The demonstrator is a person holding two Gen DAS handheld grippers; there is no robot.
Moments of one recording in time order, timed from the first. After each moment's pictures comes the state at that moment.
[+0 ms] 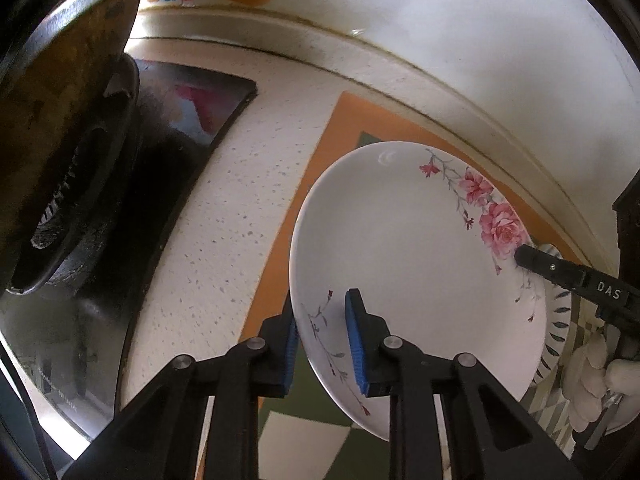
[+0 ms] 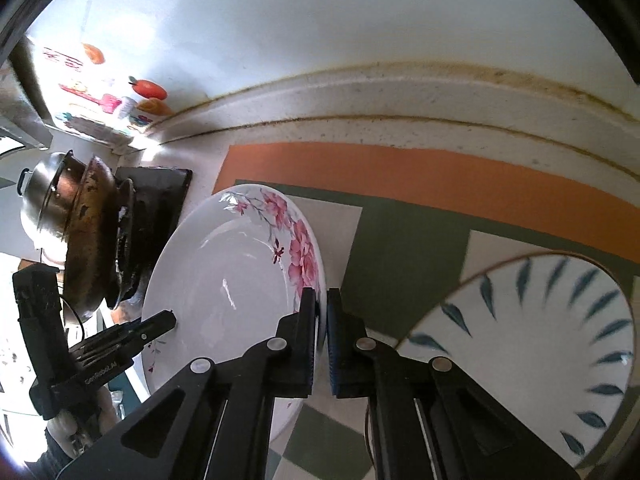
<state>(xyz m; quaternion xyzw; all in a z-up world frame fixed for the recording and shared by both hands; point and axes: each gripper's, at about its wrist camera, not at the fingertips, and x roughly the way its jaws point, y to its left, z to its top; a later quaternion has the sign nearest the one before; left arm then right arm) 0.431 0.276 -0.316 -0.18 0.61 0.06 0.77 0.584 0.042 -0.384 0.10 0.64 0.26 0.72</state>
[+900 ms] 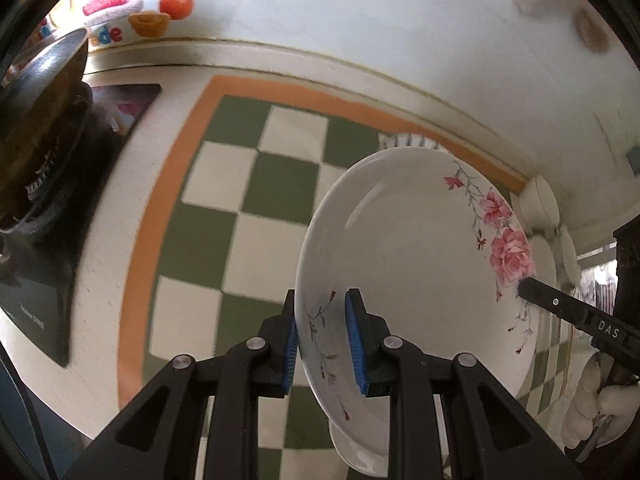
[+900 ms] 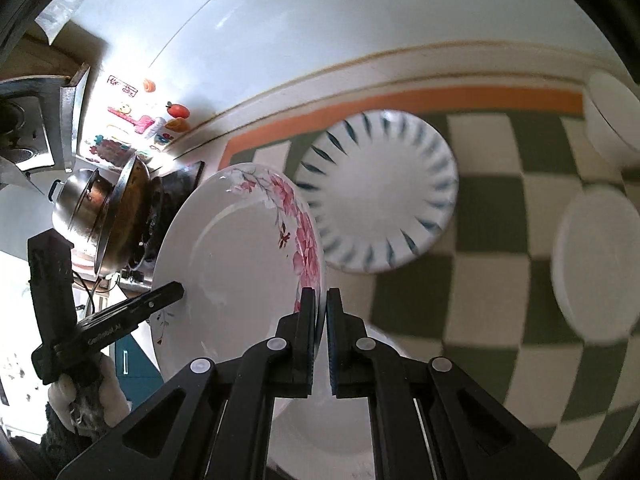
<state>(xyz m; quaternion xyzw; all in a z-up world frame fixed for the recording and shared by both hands) 0.336 0.141 -0.252 -0.14 0.60 -0.04 0.79 0.399 -0.133 -0.302 0.16 0.59 0.21 0.76</state>
